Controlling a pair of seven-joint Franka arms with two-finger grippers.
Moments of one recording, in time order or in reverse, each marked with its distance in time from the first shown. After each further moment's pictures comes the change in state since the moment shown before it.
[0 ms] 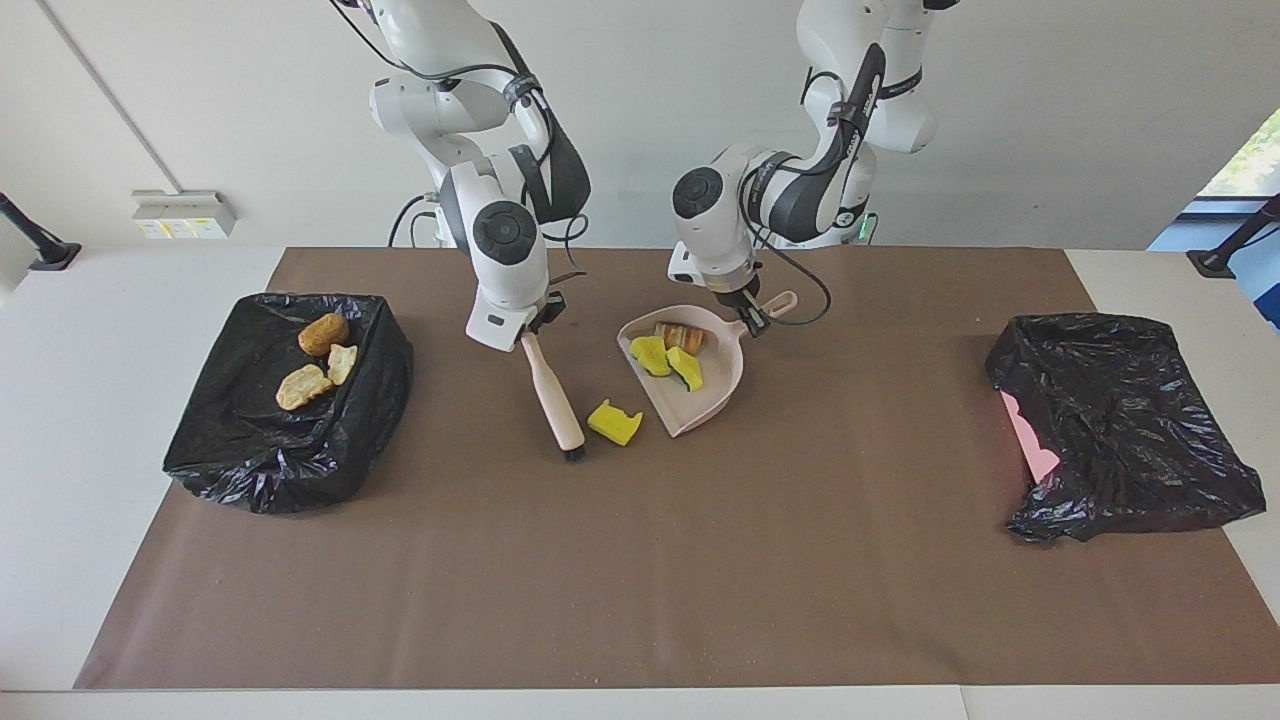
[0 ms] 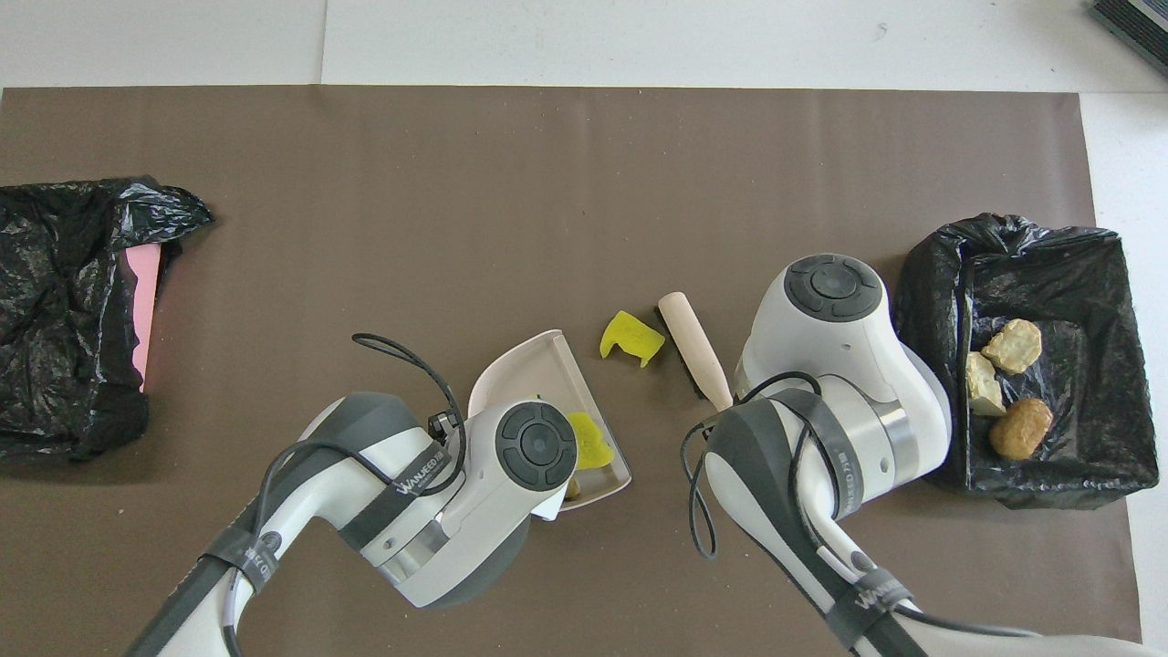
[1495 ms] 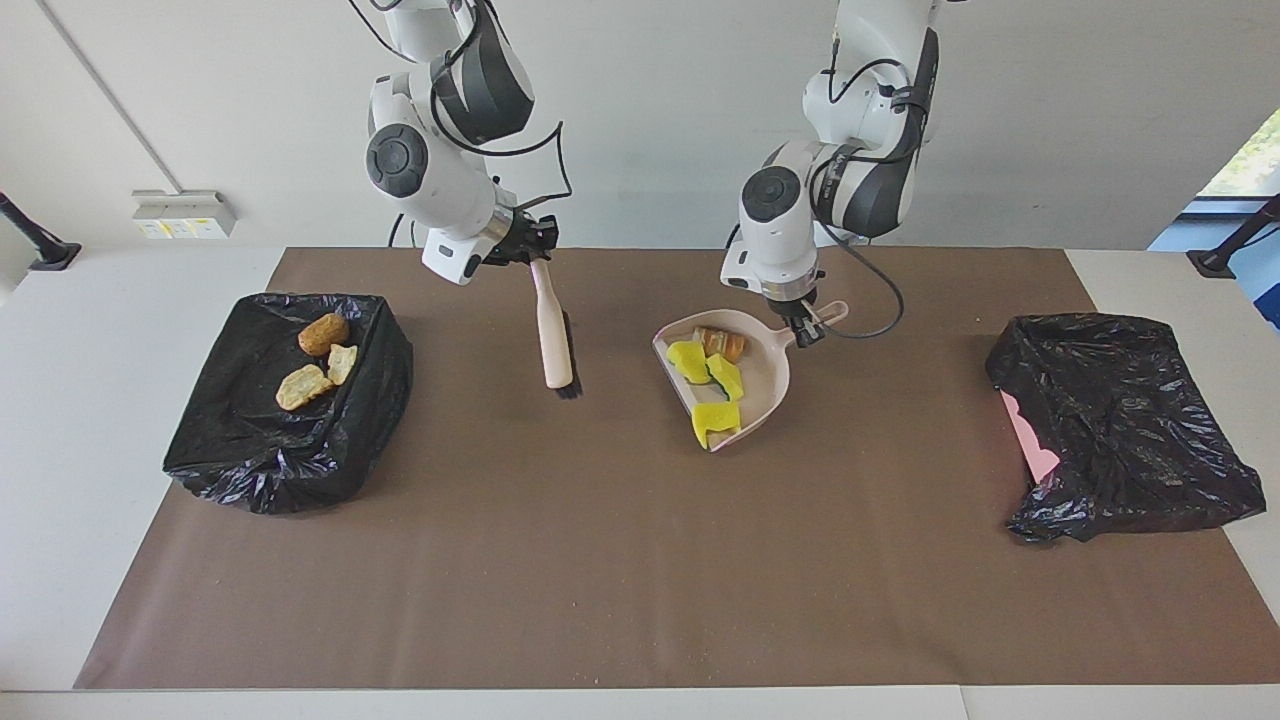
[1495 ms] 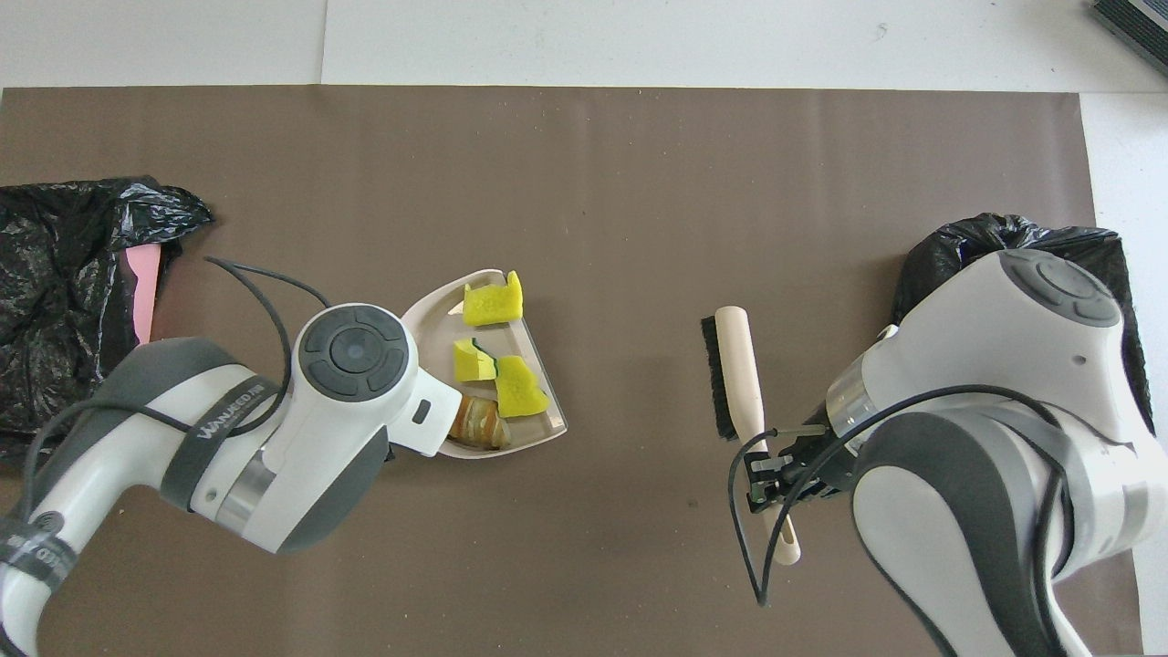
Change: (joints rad) left arm 0.391 -0.187 0.040 0.057 0.007 0.056 0.426; right arm 0.076 -0.260 0.000 -0.058 0.081 -0.045 0.602
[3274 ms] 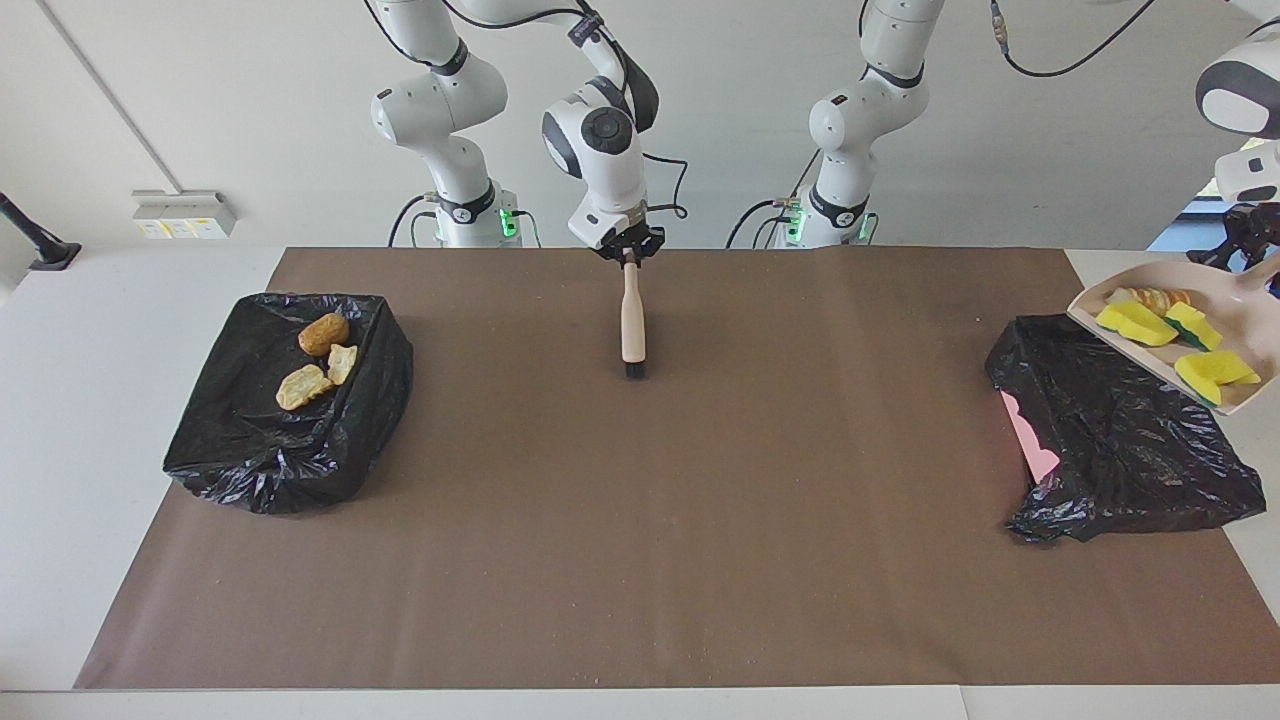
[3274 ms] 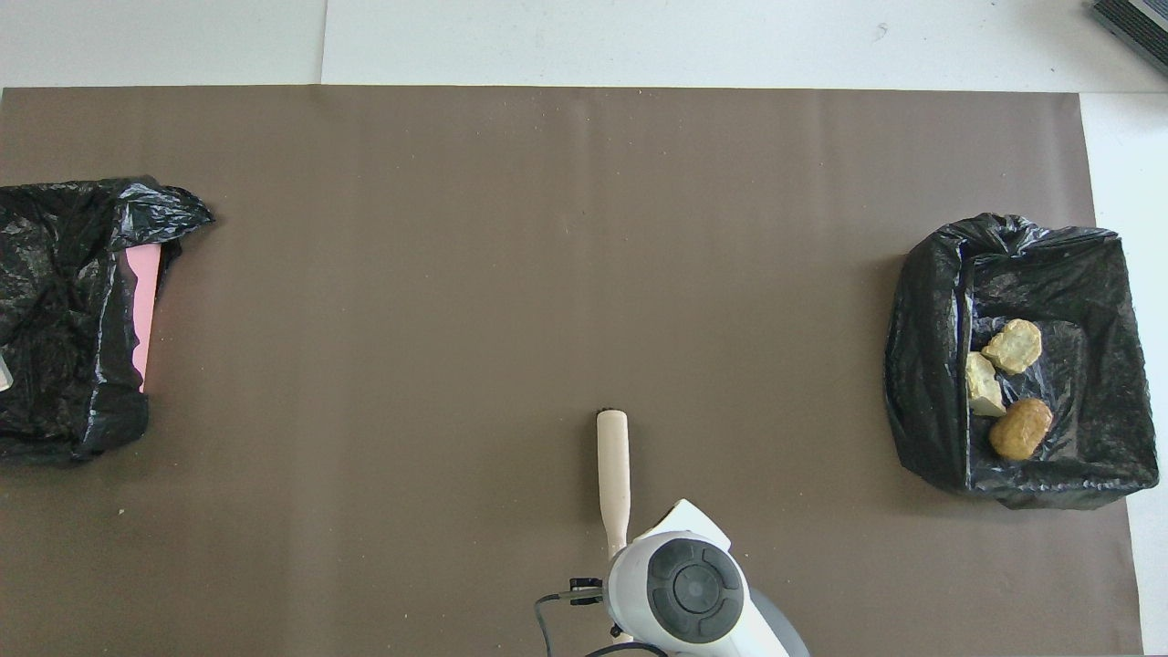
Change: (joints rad) left arm 0.798 0.146 0.035 0.273 0.303 0.212 0.742; right arm 0.343 0.043 0.007 -0.381 -0.037 0.616 0.105
